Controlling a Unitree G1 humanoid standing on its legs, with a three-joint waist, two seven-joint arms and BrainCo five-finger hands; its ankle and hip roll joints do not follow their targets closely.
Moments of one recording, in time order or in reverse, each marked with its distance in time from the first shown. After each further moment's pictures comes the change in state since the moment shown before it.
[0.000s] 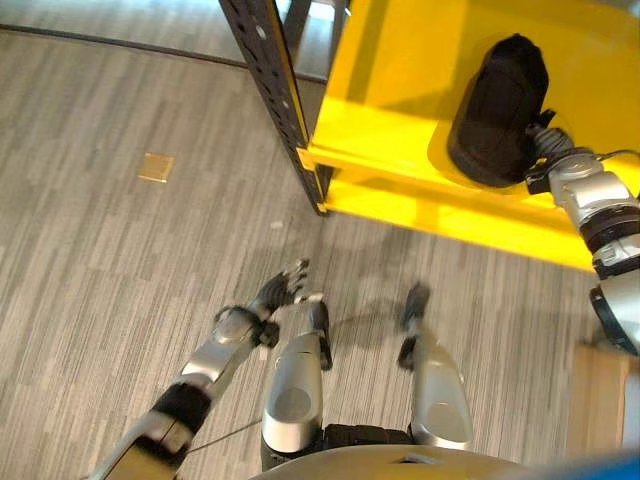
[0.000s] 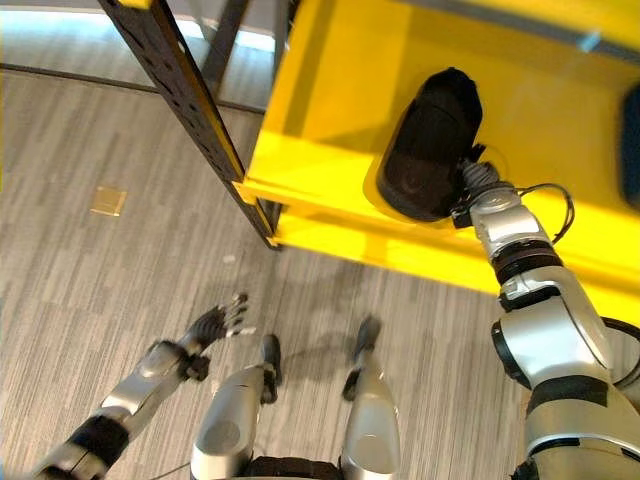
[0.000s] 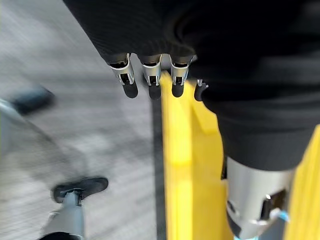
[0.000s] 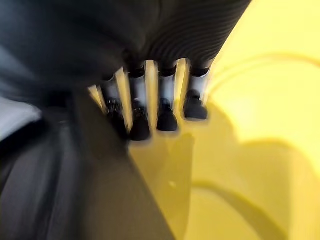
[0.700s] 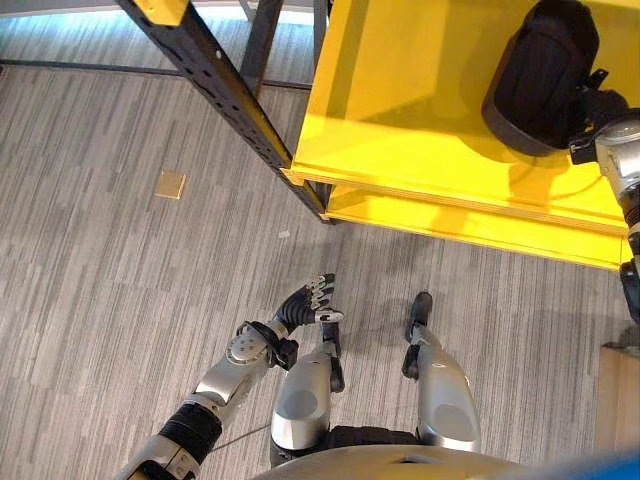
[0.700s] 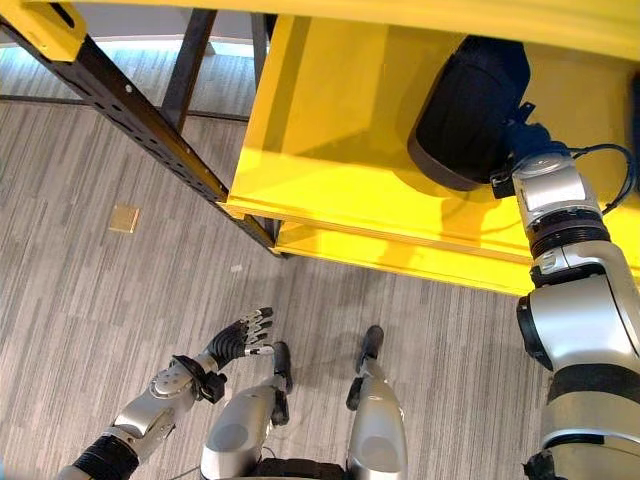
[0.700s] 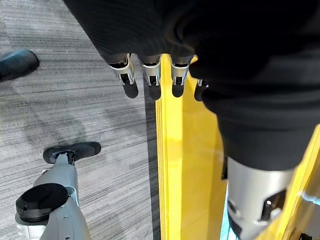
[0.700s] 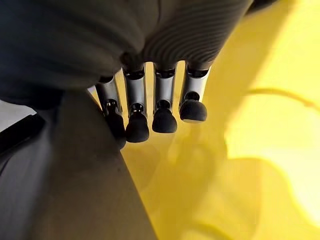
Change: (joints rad) left arm -0.056 -0.071 -0.042 -0.018 -0.022 -0.002 -0.023; right arm -0.037 -0.059 -0.036 0.114 -0.158 0.115 0.054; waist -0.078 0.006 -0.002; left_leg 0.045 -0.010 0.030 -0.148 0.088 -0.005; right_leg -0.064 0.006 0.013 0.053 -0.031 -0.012
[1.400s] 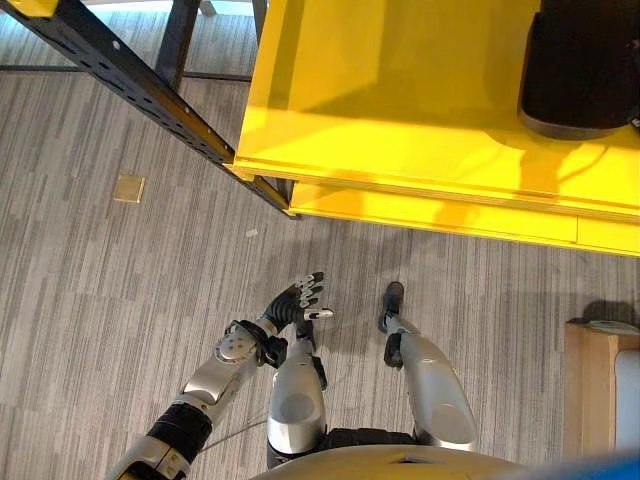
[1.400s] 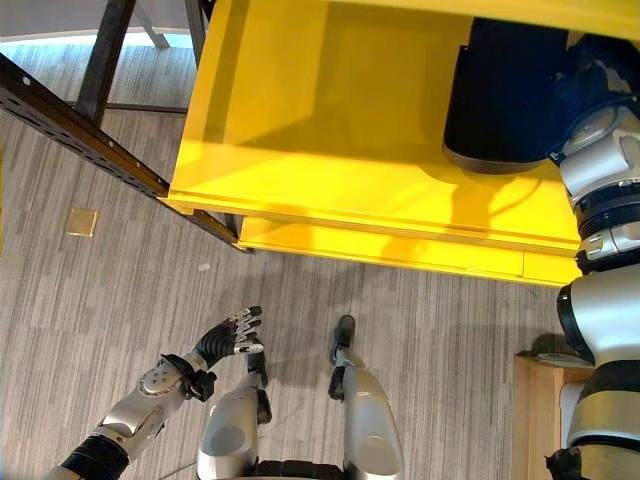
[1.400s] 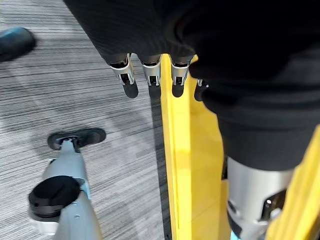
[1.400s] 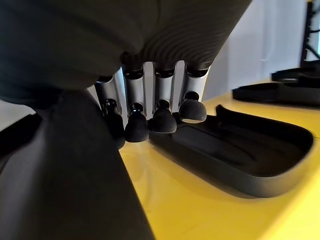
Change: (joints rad) left arm 0.025 0.037 0.054 0.001 0.019 0.023 -0.016; right arm -0.123 -0.138 0.197 -0.037 -0.353 -0.092 0.051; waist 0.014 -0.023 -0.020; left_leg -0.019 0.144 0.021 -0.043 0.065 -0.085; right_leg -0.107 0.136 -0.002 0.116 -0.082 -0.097
